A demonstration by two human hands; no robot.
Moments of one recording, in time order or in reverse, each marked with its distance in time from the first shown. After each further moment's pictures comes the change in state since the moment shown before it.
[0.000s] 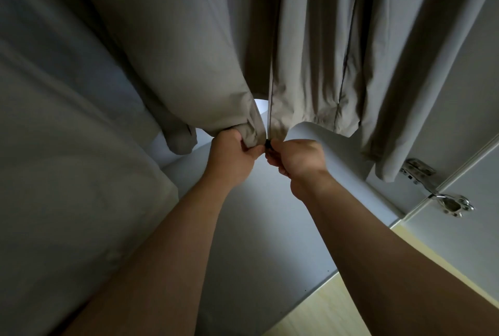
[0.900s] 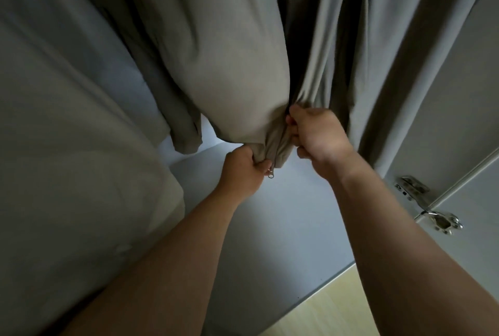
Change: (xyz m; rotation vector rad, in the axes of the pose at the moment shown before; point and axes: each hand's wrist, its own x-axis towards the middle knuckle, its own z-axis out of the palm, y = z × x) left_hand -0.013 -0.008 0.016 0.069 -0.014 -0.035; right_hand -0.020 -0.072 -0.015 -0.136 -0.147 -0.339
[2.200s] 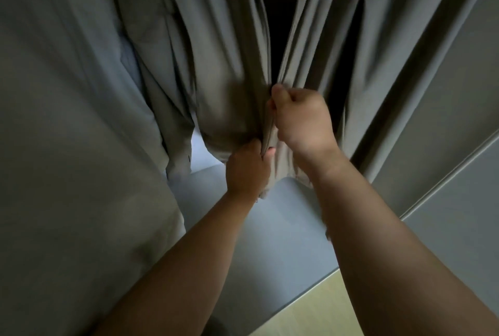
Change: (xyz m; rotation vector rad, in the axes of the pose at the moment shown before) left_hand 0.016 0.107 -0.044 0.166 0.363 0.182; right_hand -0.040 -0.149 0.016 -0.187 0.074 -0.331
